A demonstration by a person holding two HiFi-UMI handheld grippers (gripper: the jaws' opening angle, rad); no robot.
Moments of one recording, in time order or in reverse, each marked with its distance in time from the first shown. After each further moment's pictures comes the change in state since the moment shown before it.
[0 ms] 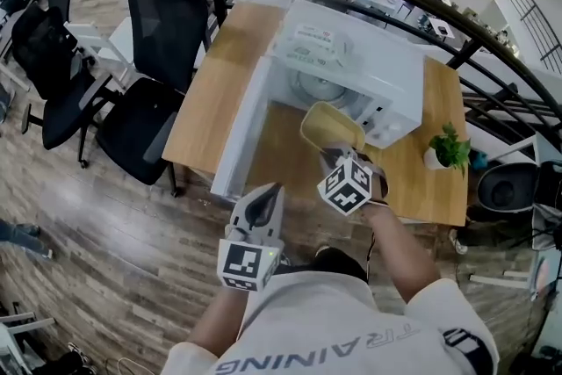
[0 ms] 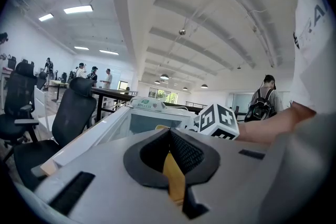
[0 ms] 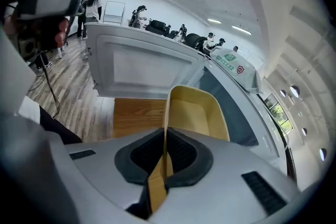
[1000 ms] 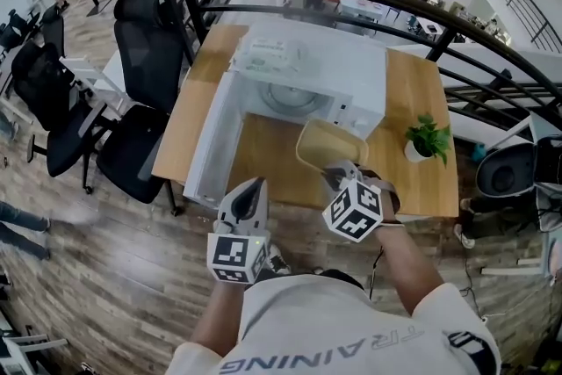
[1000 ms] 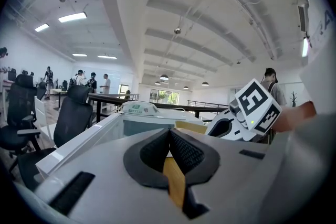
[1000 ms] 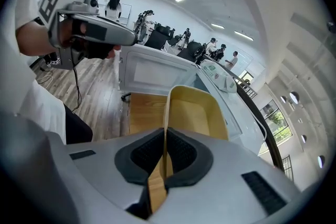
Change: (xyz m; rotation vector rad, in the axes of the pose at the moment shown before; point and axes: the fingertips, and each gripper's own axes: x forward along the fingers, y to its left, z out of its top) left arm 0.023 -0.050 0.013 0.057 0.006 0.033; right arm -0.120 0.002 -0.047 -0.048 -0.035 0.012
